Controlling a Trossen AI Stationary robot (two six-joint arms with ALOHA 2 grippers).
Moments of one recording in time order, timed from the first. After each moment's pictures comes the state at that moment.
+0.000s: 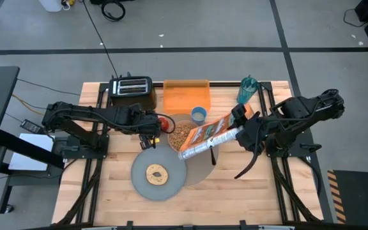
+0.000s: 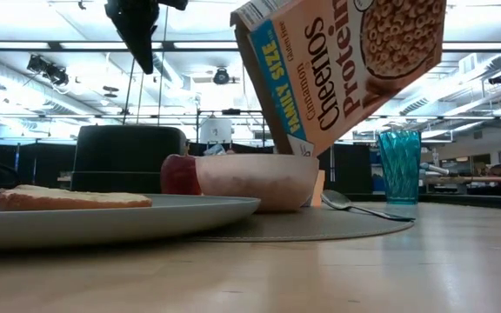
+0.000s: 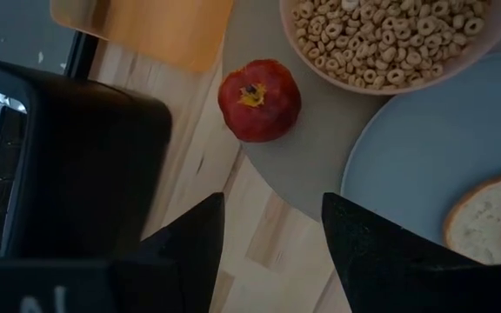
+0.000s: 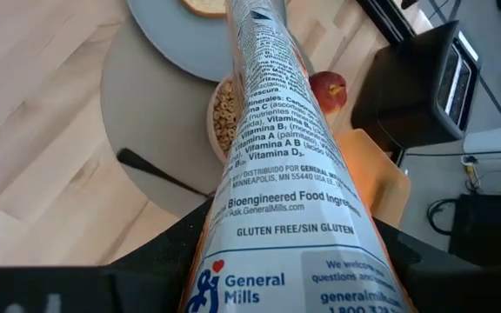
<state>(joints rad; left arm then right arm) -0.10 1.48 1.43 -1.30 -0.42 -0.41 0.38 1.29 1.60 -1.29 0.36 -0.42</state>
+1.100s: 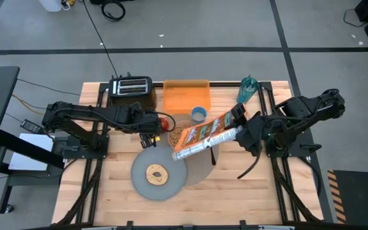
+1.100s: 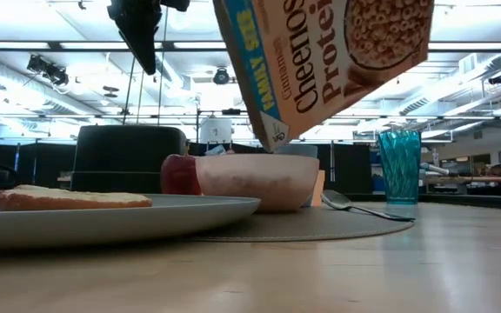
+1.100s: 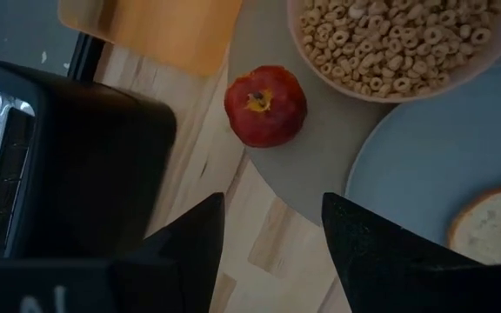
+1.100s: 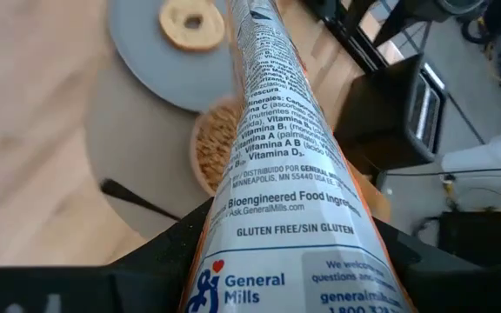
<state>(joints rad) -0.09 1.48 1.43 -1.29 -0.43 -0.41 0.39 1.28 1.60 -1.20 0.38 -0.44</state>
